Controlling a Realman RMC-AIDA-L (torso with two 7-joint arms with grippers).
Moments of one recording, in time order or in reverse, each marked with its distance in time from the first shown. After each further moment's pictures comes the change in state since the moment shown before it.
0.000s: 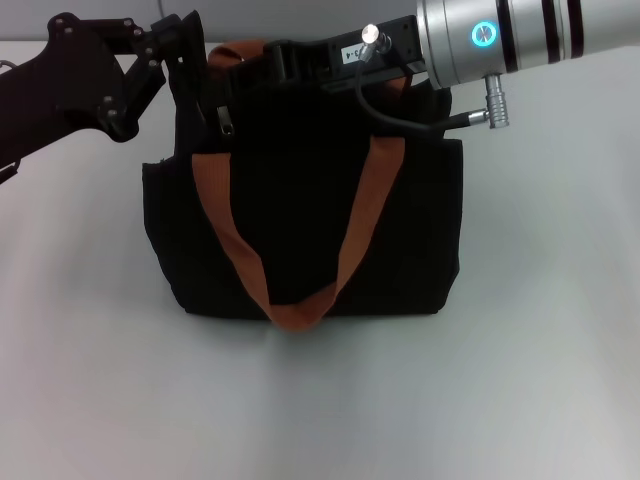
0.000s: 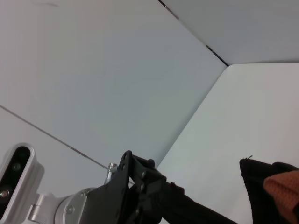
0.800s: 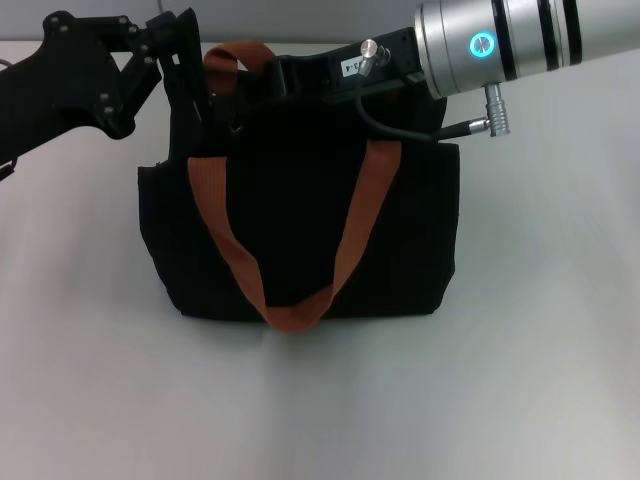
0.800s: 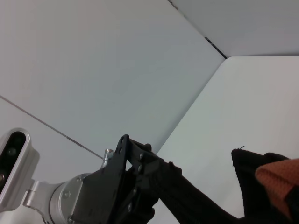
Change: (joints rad) left arm 0.002 0.000 -0.007 0.000 -0.001 -0.008 0.002; right arm -0.008 -0.002 -0.033 -0.010 -0.001 0.003 -0.006
